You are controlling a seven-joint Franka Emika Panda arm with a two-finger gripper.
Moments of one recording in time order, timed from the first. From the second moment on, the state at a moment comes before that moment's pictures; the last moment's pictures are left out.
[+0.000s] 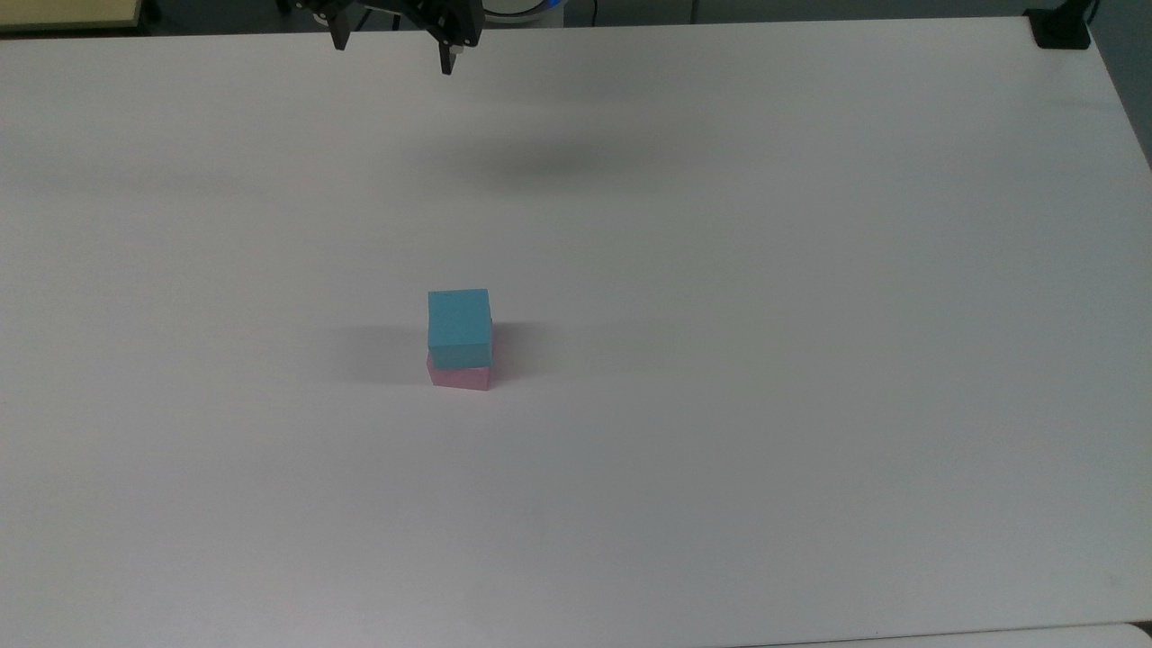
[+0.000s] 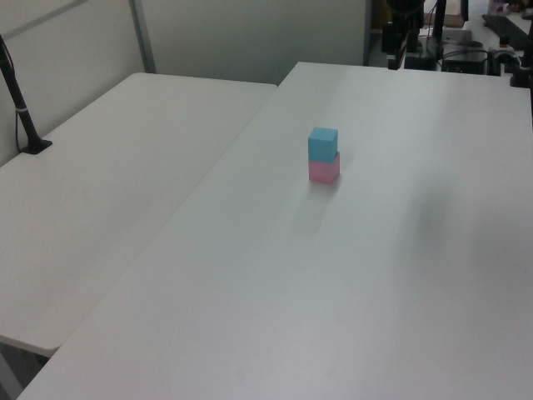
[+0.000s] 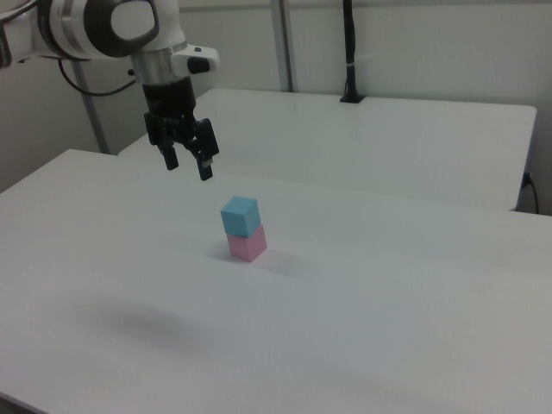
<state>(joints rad) 0.13 0.04 -0.18 -1.59 -0.07 1.59 0.14</state>
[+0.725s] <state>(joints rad) 0.13 0.05 -0.17 -1.59 -0.07 1.59 0.14</state>
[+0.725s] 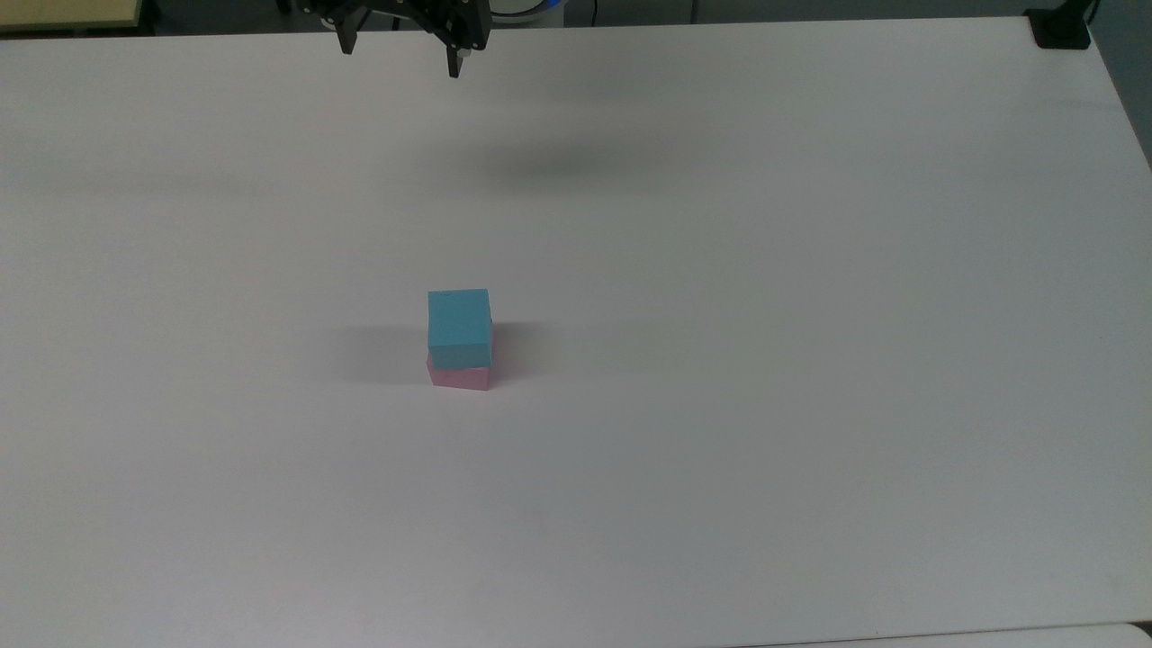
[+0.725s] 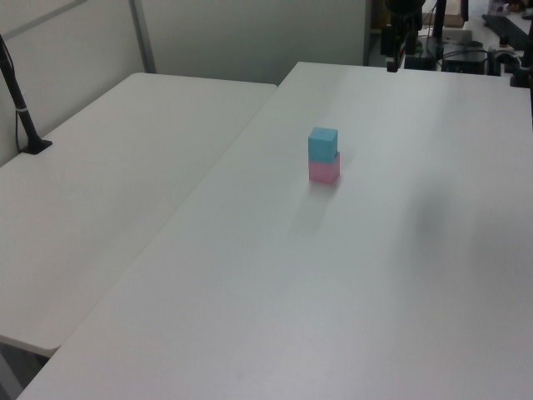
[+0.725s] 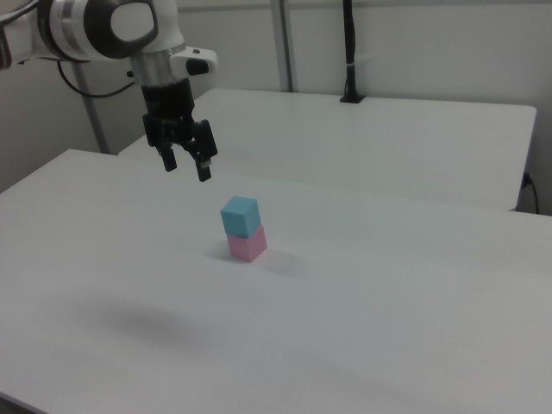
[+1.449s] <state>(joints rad) 0.16 0.13 -0.16 -1.54 -0.06 1.61 0.14</state>
